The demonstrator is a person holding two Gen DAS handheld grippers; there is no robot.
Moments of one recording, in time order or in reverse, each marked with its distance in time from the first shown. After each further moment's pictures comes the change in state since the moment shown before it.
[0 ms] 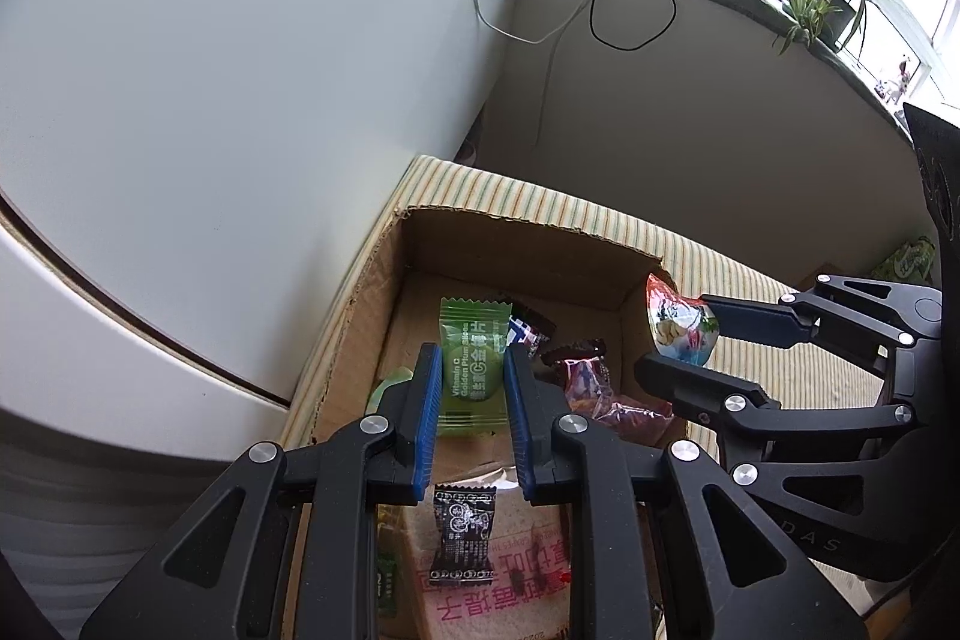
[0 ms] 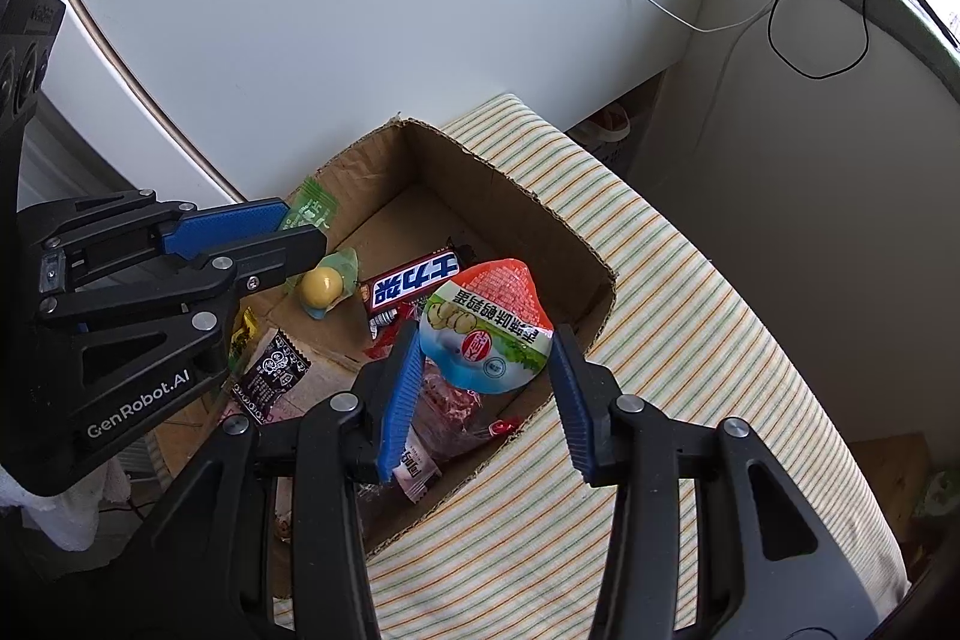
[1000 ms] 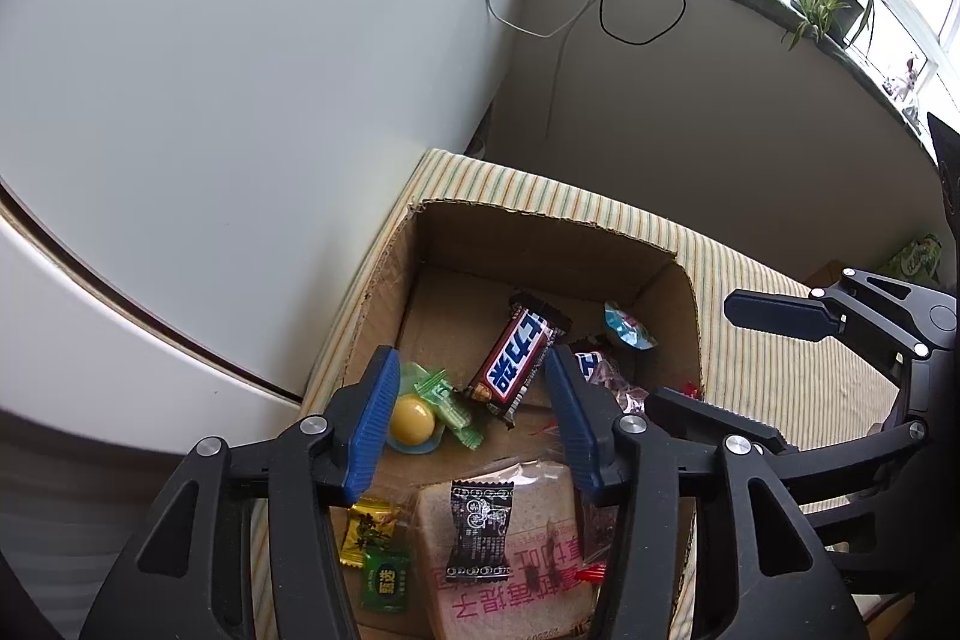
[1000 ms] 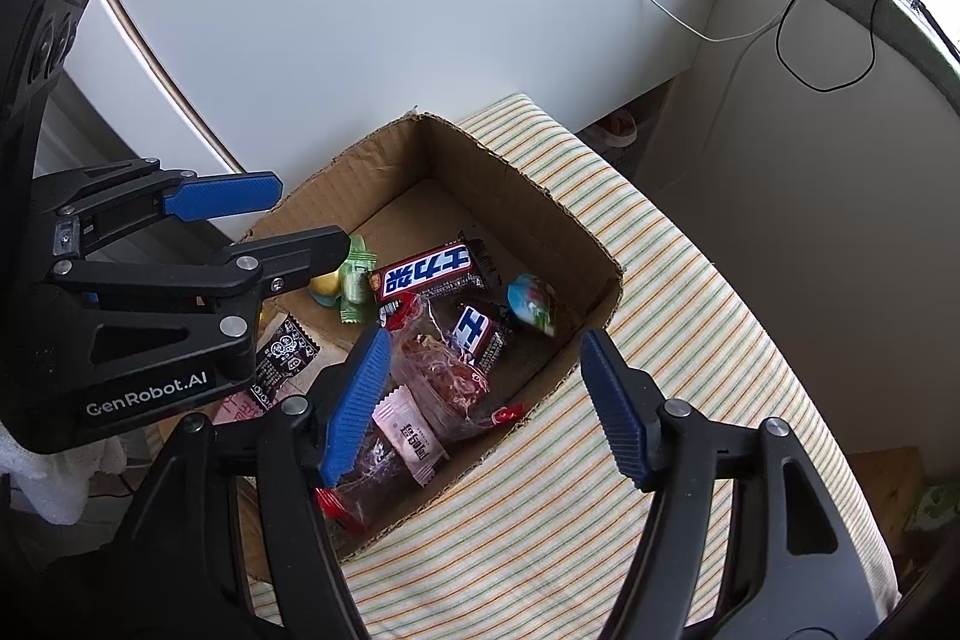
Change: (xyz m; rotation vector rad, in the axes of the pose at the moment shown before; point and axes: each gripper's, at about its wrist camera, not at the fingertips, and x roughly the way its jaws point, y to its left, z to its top) left arm 0.004 0.004 0.002 0.002 0.018 0.013; right arm -0.009 0.006 -0.003 -0.041 -0.006 -0.003
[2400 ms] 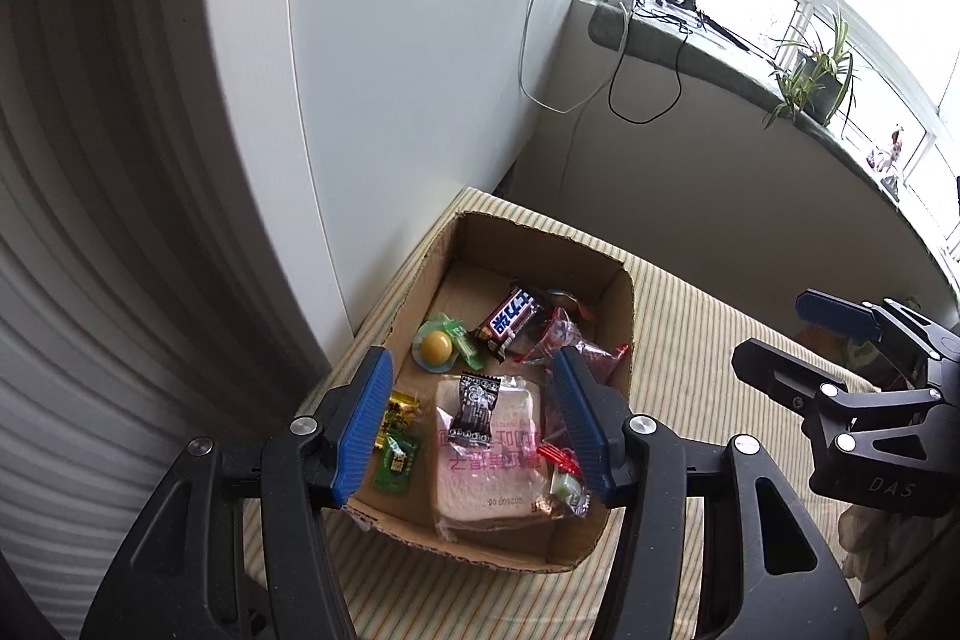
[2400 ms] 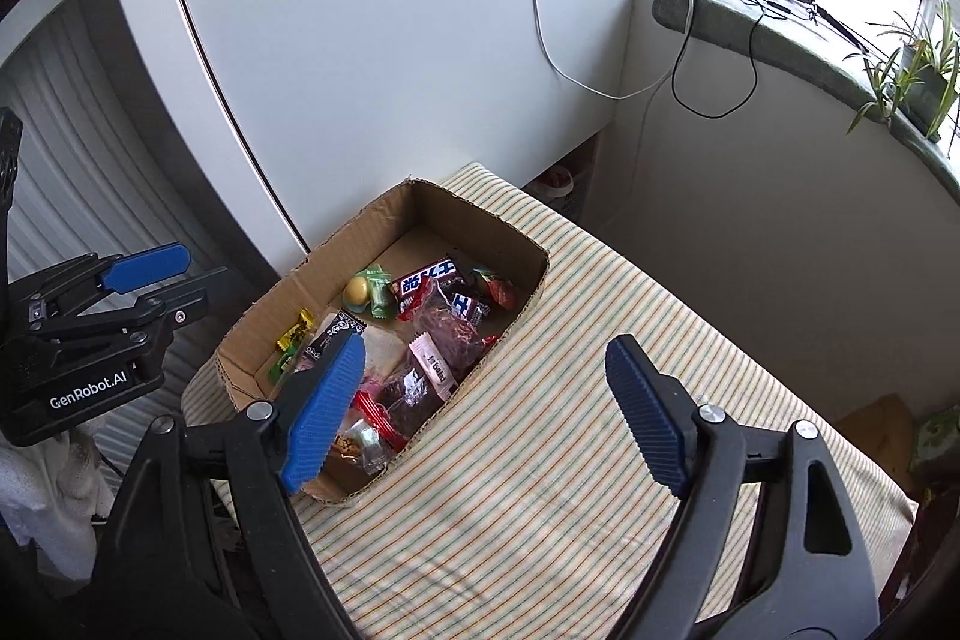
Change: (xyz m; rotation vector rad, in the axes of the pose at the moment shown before) left arm -0.107 0.001 -0.056 -0.127 -0.165 0.031; right arm -0.120 0.017 -0.055 0.115 -0.200 -0.100
